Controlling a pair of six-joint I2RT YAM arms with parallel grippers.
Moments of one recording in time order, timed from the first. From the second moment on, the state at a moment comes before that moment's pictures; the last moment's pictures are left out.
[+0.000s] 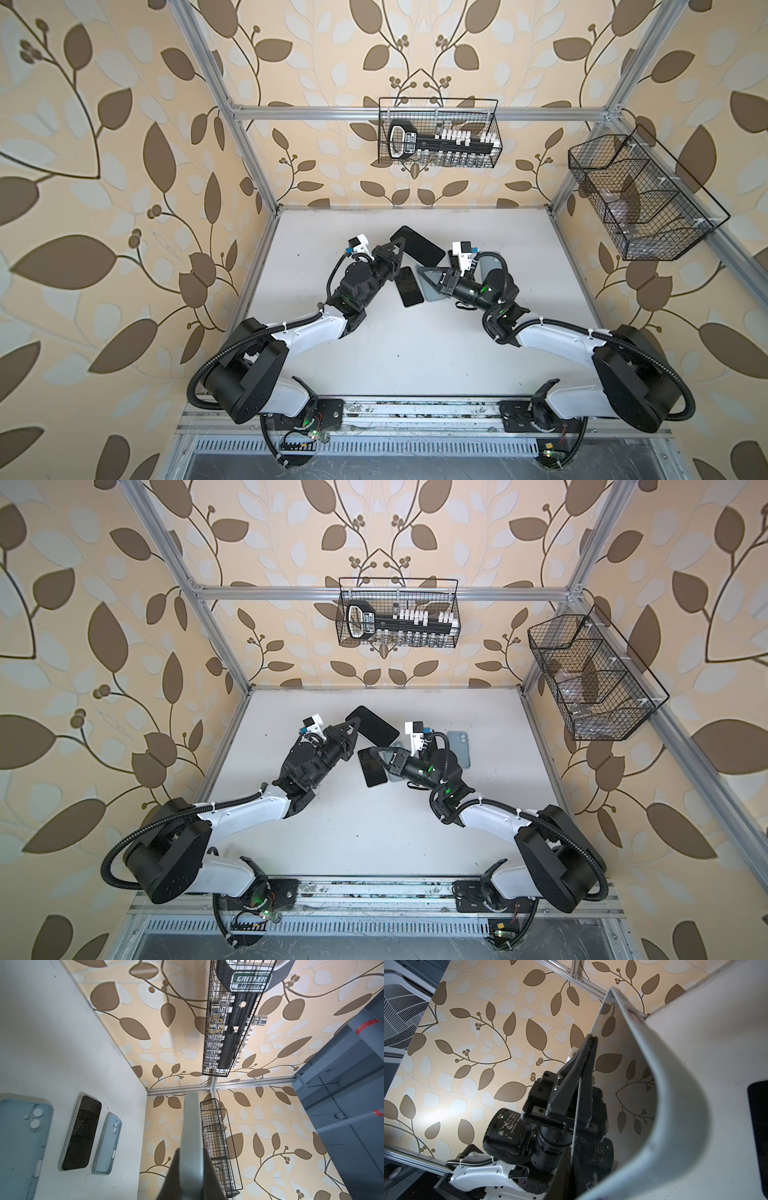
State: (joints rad) left arm -0.60 1.40 0.65 0.86 -0.06 -1.51; right arm 0.60 1.38 0.58 0.86 -0.44 1.11
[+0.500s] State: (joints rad) left arm -0.61 1.40 0.65 0.81 -0.06 -1.62; right arm 0.66 1.33 0.56 0.79 -0.33 0.73
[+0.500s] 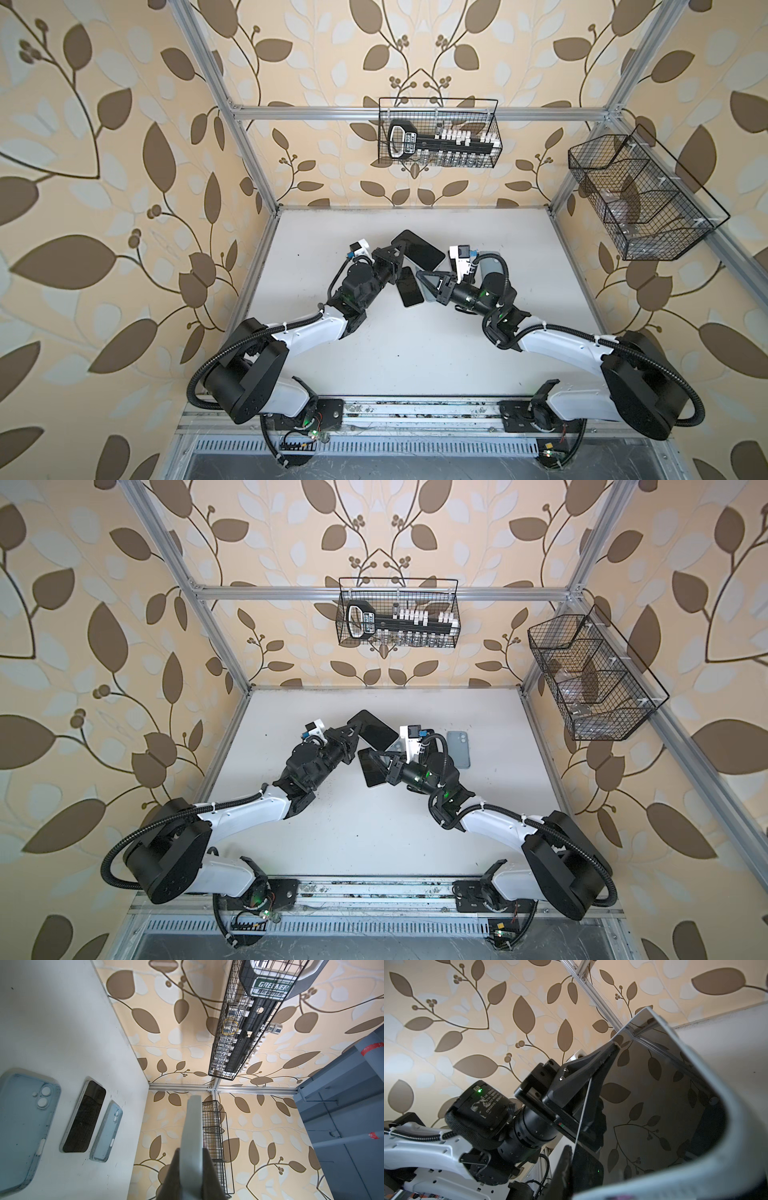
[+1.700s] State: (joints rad) left arm -0.46 1.40 0.88 0.48 0.23 -1.39; right arm 0.46 1.12 0.62 0.30 -0.60 0.34
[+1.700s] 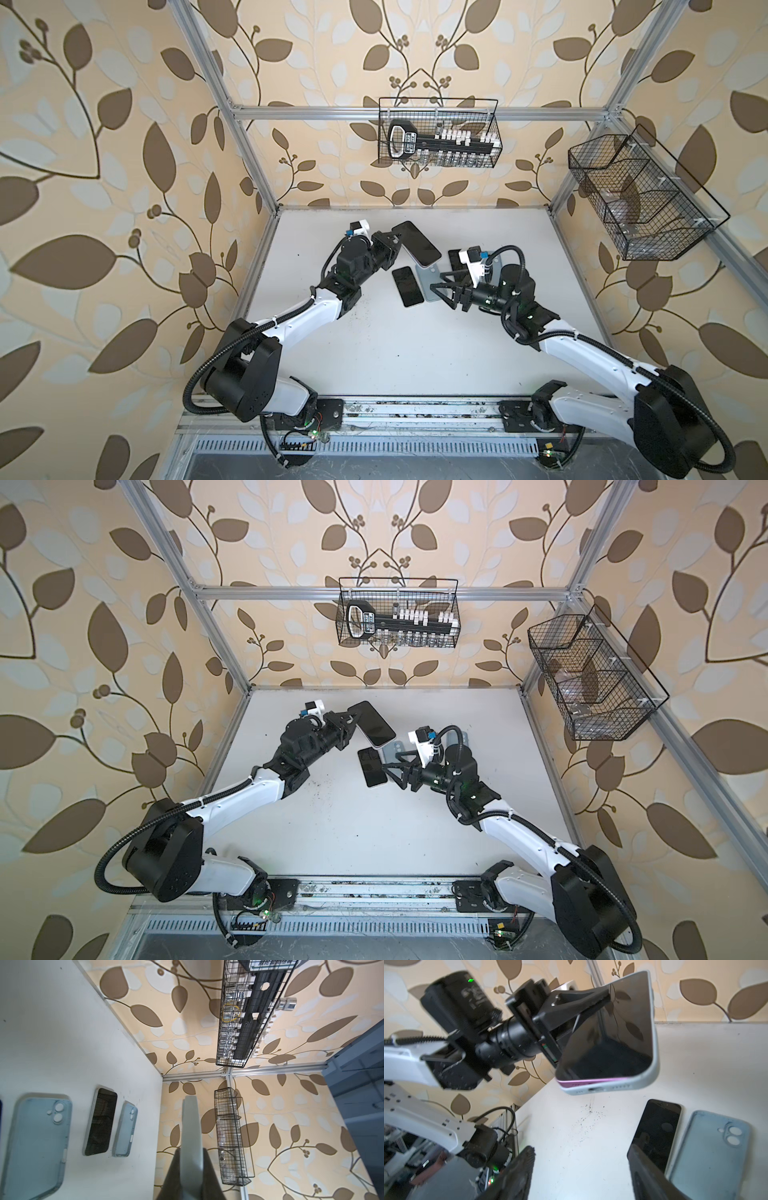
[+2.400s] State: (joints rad) left arm -0.38 1.58 1.33 -0.04 0.88 -0.65; right arm 0.31 1.25 1.09 -0.54 -0.83 -0.13
